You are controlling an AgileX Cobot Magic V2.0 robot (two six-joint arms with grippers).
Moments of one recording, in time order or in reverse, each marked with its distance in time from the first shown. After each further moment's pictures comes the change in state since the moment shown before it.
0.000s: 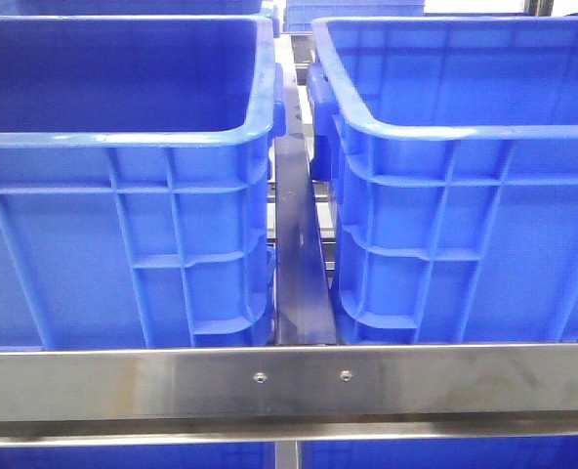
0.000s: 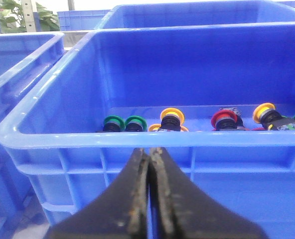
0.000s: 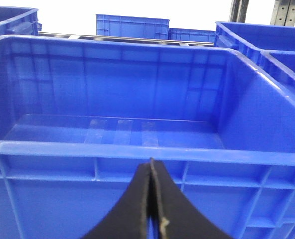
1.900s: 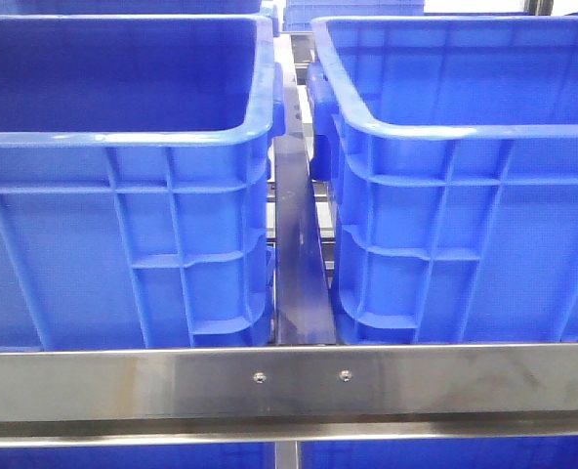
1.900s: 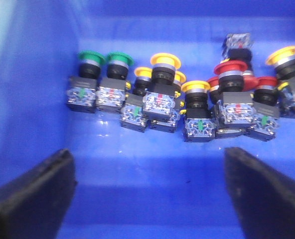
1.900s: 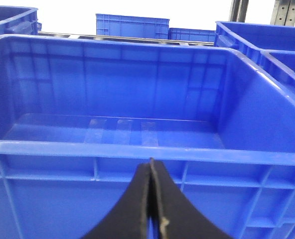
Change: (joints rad) left arm 0.000 0.984 -0.798 -0.027 0.510 0.002; right arm 0.000 0.000 0.000 0.000 0.000 -0.002
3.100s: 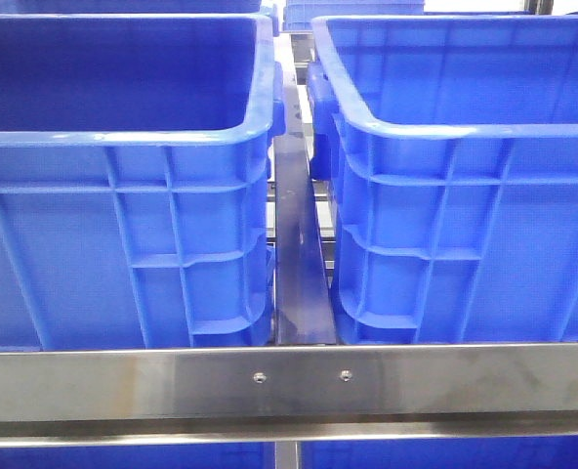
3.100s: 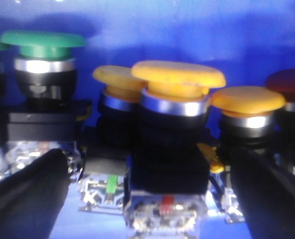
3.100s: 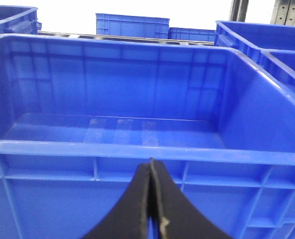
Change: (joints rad) left arm -0.014 0.832 -0.566 -0.012 0.284 0.075; right arm 0.000 0.000 0.000 0.000 0.002 0.000
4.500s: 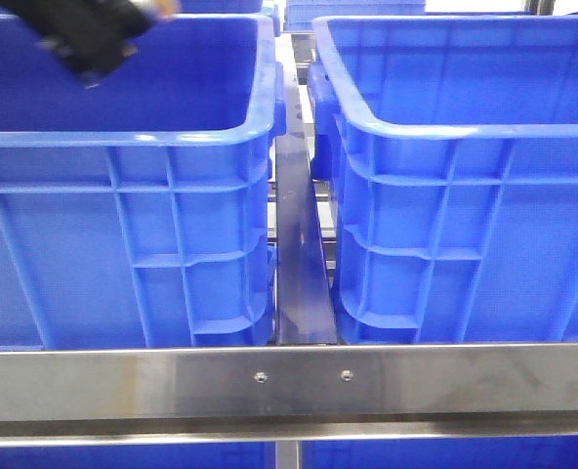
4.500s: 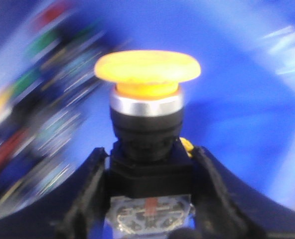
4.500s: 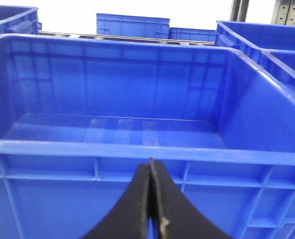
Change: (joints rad) left arm -0.368 -0.310 -0.003 -0.447 0.214 0.741; right arm 0.000 0.000 0.000 0.000 0.000 0.000
